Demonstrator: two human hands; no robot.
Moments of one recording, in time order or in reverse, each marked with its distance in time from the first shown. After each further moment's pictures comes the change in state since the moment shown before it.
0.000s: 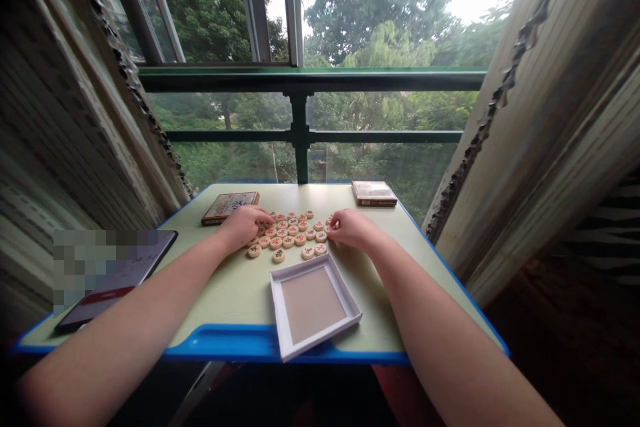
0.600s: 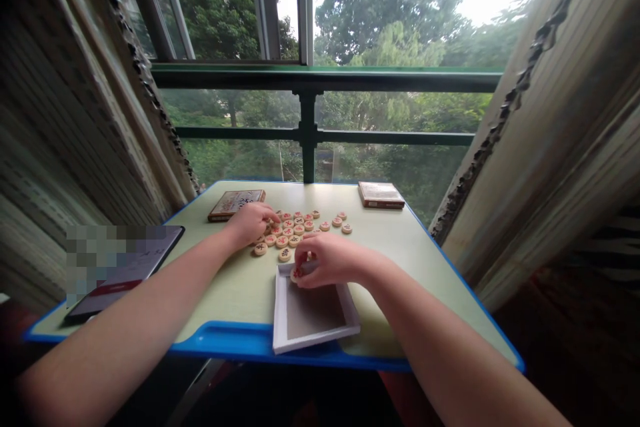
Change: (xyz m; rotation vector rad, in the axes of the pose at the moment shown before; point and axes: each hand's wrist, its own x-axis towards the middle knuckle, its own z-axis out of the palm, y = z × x) left_hand -0.001 0.007 -0.004 0.001 0.005 0.015; right_hand -0.044 -0.058 -0.006 0.166 -0.230 -0.566
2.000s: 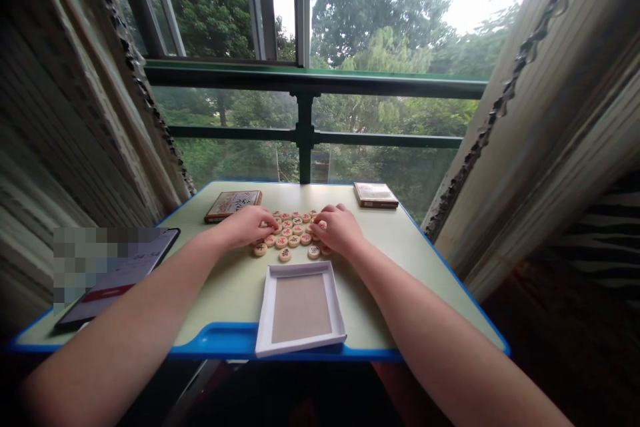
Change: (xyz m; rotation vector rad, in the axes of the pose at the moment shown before) left_hand -0.007 0.010 -0.018 0.008 -0.178 0.053; right_hand 0.032 0.052 0.014 -0.281 0.405 0.388
